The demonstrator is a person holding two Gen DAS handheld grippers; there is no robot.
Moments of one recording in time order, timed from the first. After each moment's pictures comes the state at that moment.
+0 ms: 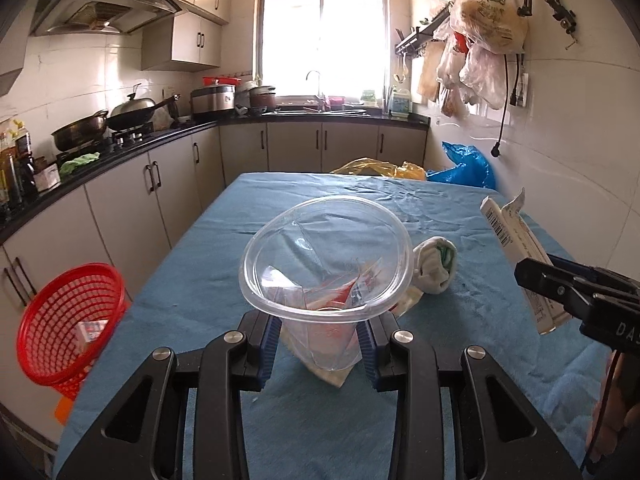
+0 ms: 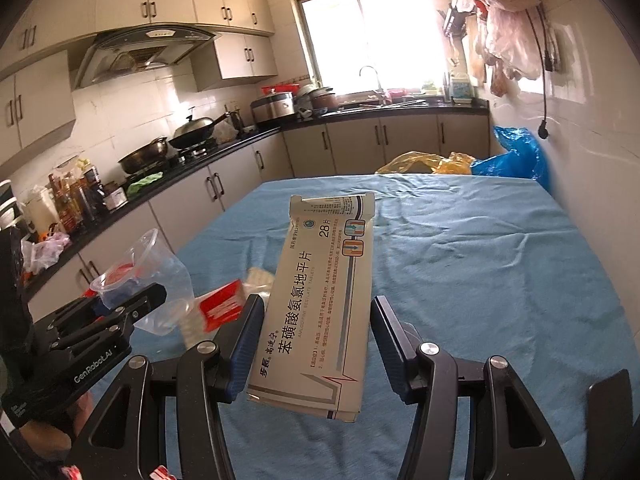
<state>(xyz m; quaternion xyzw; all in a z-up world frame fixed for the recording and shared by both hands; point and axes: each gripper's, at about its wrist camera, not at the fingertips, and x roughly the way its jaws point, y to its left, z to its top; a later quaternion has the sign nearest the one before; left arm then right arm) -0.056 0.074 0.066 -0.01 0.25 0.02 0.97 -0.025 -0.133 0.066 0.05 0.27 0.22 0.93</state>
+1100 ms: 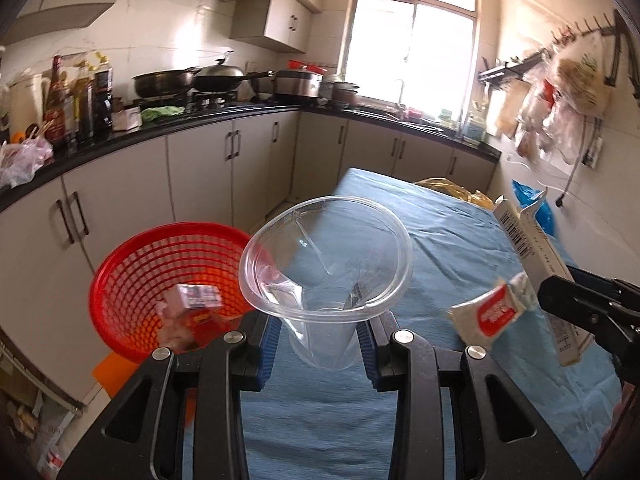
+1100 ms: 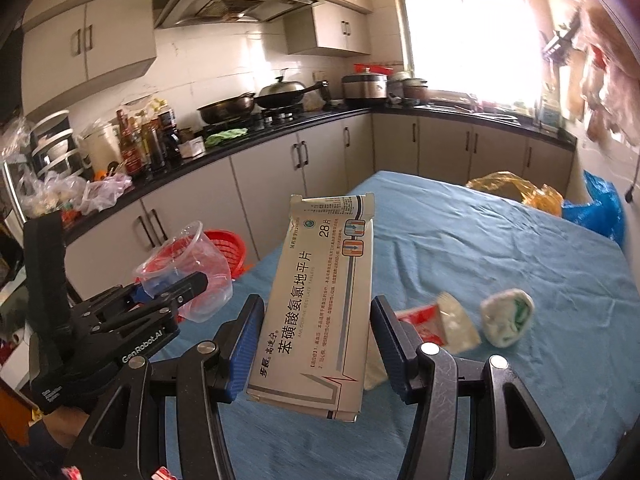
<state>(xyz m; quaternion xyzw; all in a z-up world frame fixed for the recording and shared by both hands) -0.101 0.212 0.071 -0.11 0.25 0.13 0.95 -0.044 0.026 0.097 -0.04 0.28 0.34 0.90</state>
